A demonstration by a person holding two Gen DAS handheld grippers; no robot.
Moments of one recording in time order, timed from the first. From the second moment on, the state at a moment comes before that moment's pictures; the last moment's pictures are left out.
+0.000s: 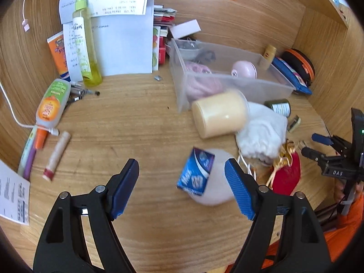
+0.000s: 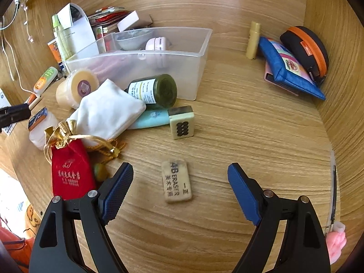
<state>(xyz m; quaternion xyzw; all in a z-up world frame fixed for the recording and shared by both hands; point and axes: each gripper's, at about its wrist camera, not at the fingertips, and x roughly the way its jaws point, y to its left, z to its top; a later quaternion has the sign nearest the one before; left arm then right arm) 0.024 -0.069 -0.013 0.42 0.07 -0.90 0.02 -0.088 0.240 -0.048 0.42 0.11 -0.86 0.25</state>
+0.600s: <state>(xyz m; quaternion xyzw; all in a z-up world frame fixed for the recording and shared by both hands) 0.004 -0.069 -0.037 0.43 0.10 -0.89 -0.02 -0.082 0.239 -0.054 0.42 0.13 -0.86 0.26</state>
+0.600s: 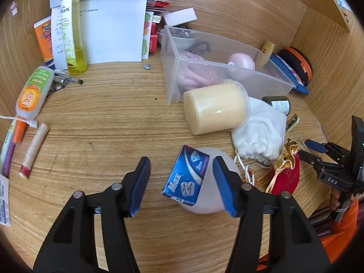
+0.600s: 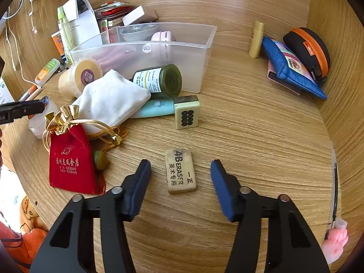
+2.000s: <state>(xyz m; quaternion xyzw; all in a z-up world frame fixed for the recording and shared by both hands) -0.064 -0.054 0.039 0.33 0.10 -0.94 -0.05 -0.120 0.225 0.026 0.31 0.04 -0.91 0.27</state>
